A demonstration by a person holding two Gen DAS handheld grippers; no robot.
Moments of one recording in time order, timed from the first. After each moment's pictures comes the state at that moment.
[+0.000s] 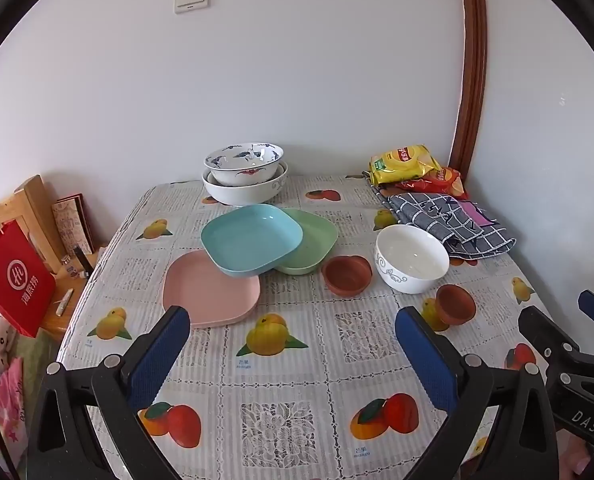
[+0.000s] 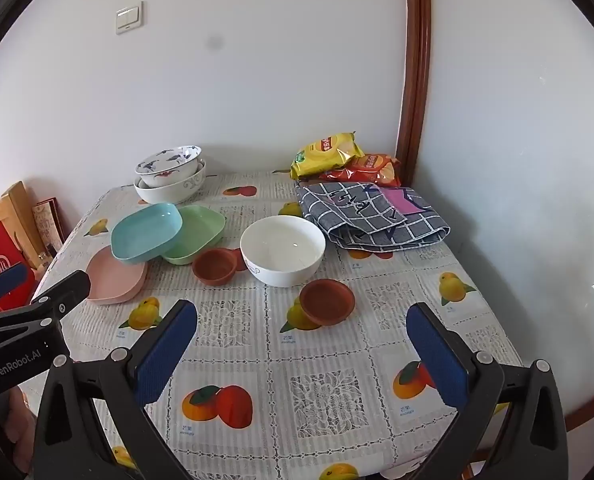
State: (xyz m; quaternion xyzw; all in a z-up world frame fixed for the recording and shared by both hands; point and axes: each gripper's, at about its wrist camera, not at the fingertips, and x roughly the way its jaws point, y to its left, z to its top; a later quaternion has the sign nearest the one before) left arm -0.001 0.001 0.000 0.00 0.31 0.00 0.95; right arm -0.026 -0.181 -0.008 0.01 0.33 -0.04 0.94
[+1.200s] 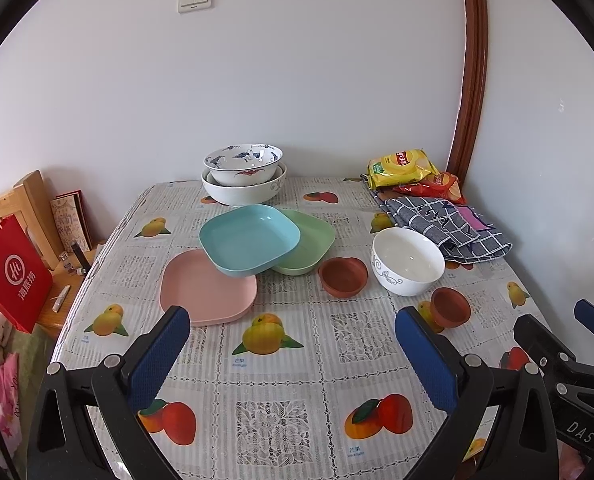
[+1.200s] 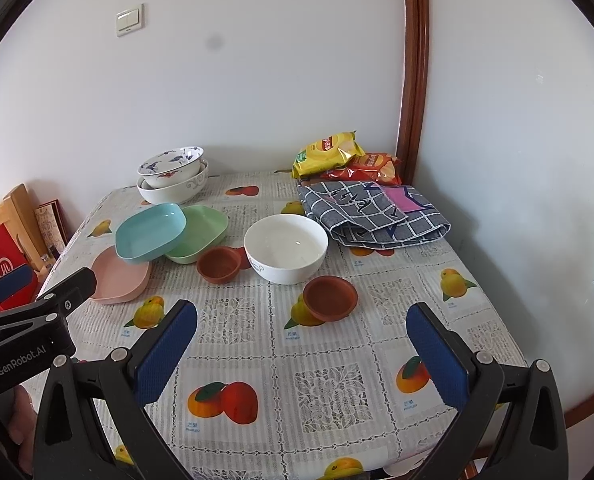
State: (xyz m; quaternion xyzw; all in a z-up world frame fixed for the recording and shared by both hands) left arm -0.001 0.002 0.002 -0.01 0.33 -0.01 0.94; right arm -0.034 -0.180 -0.008 0.01 0.33 -0.04 0.94
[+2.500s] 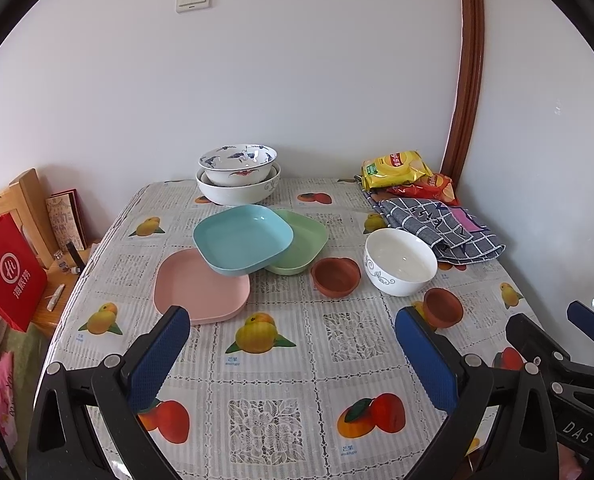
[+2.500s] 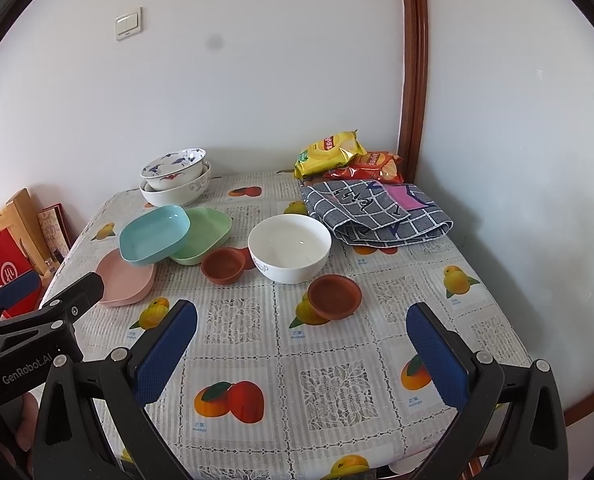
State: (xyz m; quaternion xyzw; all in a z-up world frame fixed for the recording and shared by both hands) left arm -0.005 0.004 0.004 -0.01 0.32 -0.02 0.95; right arm -0.035 -0.180 -0.007 0.02 0.33 -0.04 0.94
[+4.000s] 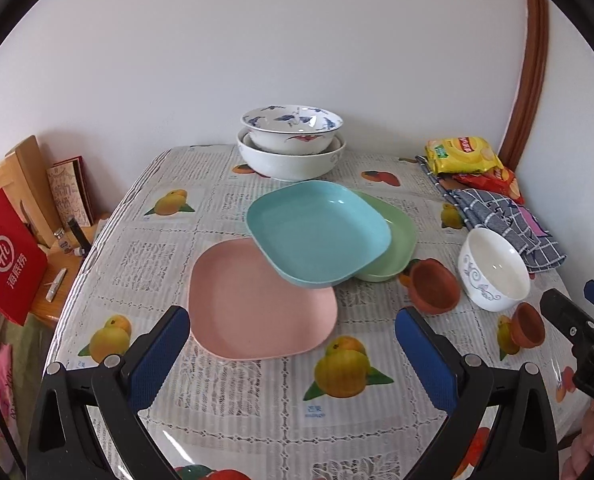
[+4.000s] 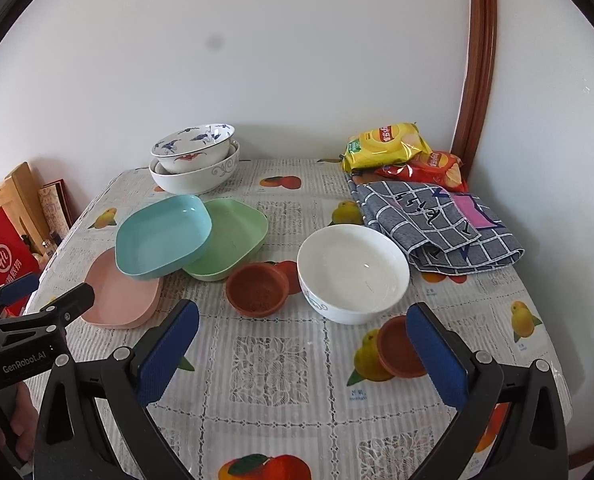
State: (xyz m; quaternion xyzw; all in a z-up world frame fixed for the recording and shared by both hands) left arm 0.097 0.094 -0.054 -0.04 0.38 0.02 0.92; right arm 0.086 -0.120 -0.048 -0.01 0.37 0.01 0.93
